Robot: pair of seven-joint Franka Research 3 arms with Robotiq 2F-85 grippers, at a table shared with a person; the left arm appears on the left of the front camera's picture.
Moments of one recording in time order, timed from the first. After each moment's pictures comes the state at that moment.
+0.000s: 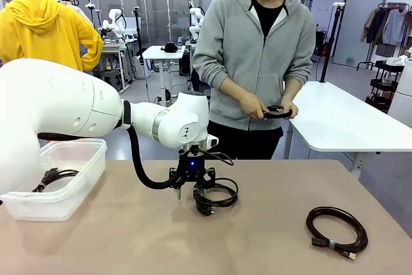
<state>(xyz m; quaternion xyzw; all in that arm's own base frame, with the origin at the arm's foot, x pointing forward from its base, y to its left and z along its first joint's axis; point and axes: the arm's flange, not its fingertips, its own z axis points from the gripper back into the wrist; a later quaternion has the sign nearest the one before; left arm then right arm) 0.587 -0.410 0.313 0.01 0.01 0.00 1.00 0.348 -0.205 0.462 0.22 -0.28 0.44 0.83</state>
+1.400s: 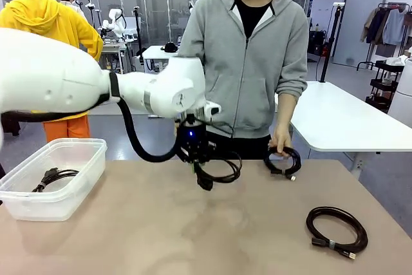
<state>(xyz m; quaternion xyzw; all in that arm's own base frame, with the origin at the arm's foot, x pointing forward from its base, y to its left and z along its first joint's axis) 0.580 -0.407 0.432 -0.04 -0.05 -0.07 1.00 0.348 -0.205 0.462 0.22 -0.27 0.44 0.83</state>
